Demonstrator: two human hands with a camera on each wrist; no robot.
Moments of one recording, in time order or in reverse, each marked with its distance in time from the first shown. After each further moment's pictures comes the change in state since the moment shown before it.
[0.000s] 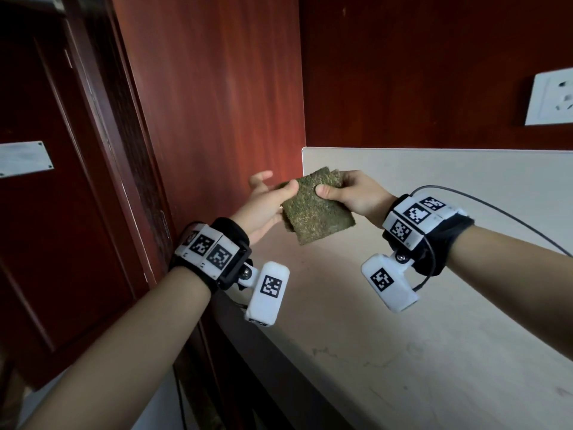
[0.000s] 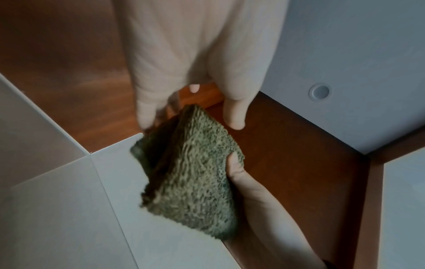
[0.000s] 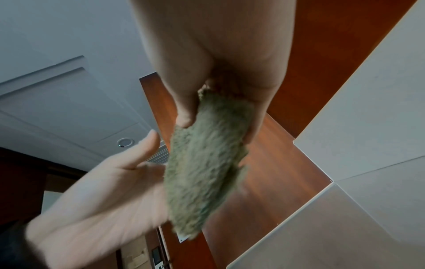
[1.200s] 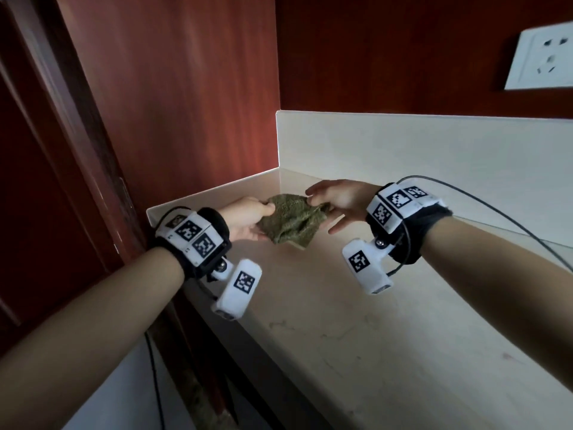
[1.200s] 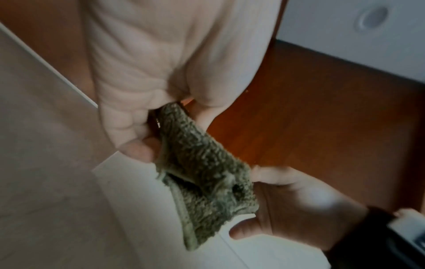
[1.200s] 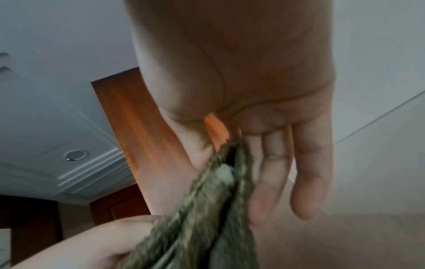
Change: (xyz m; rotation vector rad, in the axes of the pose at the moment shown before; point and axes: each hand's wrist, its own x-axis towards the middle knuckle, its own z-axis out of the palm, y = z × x) left_hand 0.012 -0.063 0.018 0.361 -0.058 -0.479; right_hand -0.015 0.046 -0.026 -0.186 -0.195 0.561
